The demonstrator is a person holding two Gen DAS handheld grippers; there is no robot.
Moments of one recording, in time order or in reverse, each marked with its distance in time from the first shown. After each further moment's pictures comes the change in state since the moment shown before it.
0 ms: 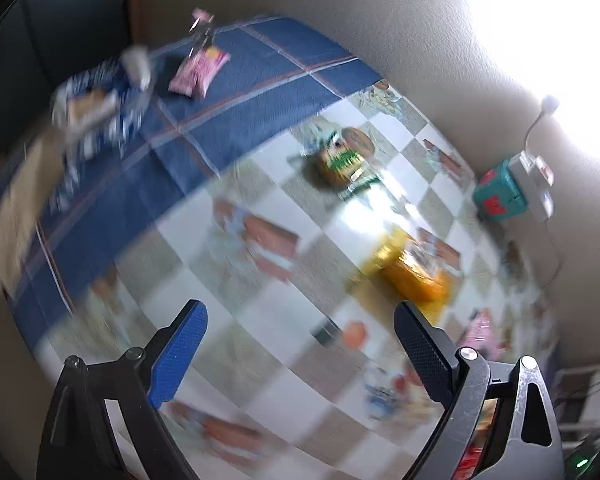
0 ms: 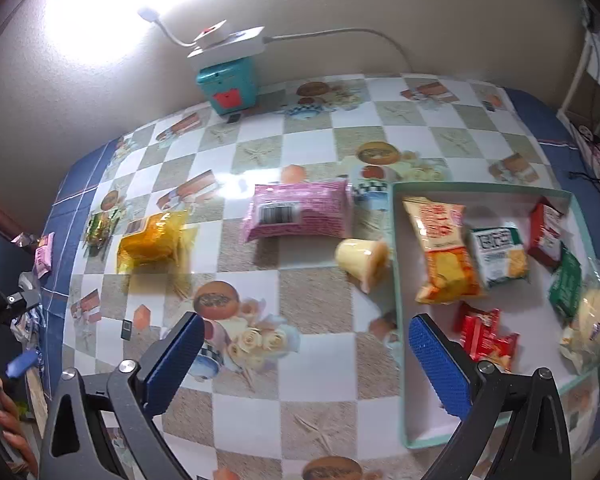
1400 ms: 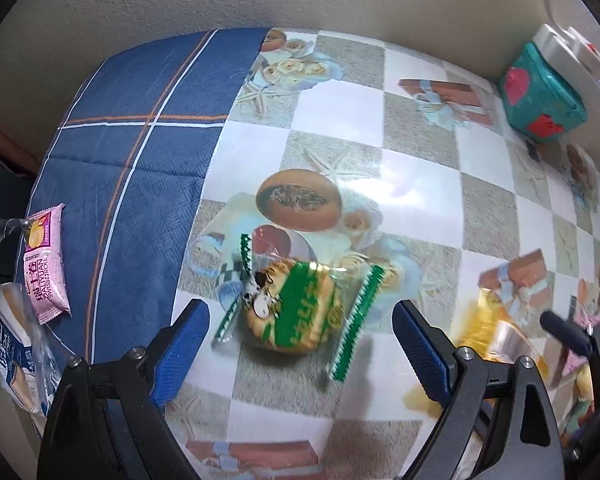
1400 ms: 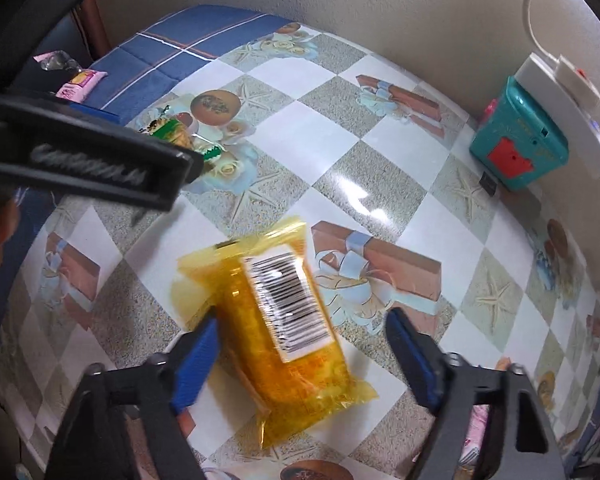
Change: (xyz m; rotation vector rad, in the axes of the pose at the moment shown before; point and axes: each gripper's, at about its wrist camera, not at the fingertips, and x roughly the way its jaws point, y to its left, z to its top) left arm 0.148 -0.089 0.124 0.576 0.159 0.114; right arm 0.141 0.195 0.073 -0.736 0.142 0.060
